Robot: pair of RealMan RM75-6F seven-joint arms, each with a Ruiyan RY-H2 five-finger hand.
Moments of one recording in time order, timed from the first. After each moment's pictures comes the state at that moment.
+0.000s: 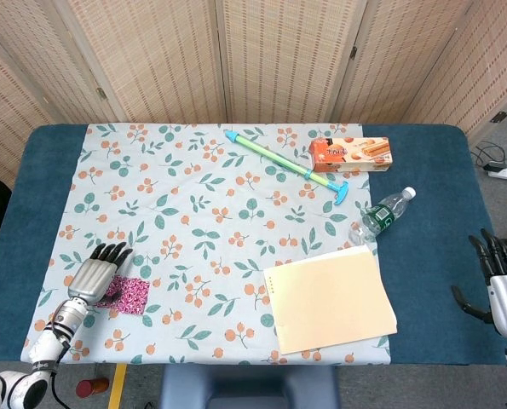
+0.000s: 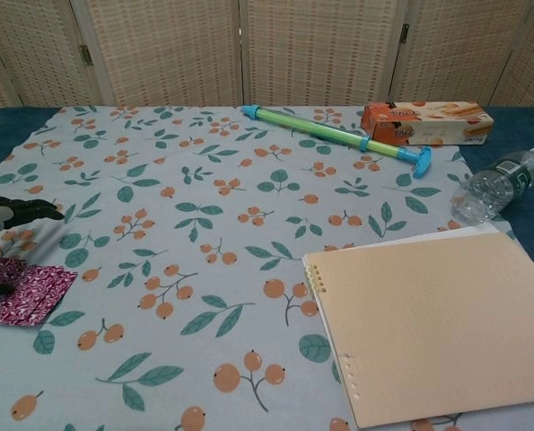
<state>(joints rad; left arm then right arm) -0.49 -1.42 -0.01 -1.28 1.30 0.95 0.20 0.05 -1.11 0.08 -1.54 -1.51 1.53 0.07</state>
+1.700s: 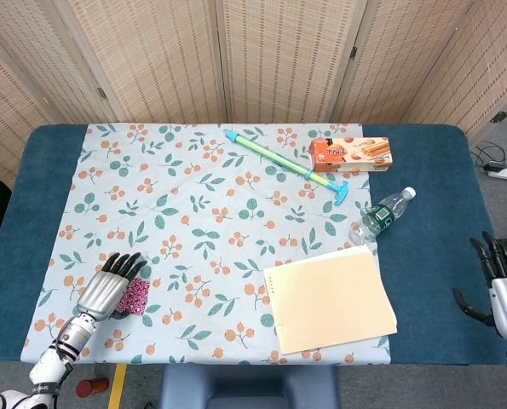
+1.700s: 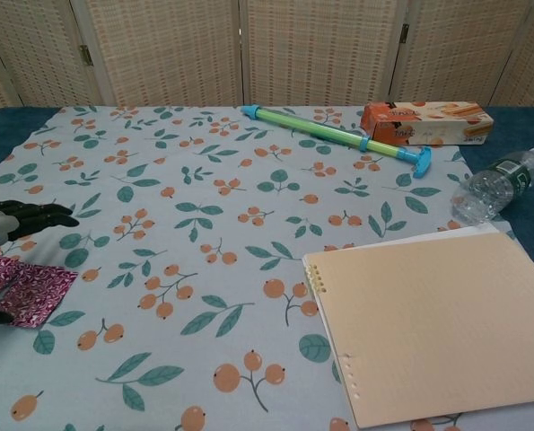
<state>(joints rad) -0.45 -1.40 0.04 -1.44 1.39 1.06 0.28 0.04 -1.11 0.07 -1.52 -1.51 1.54 0.10</state>
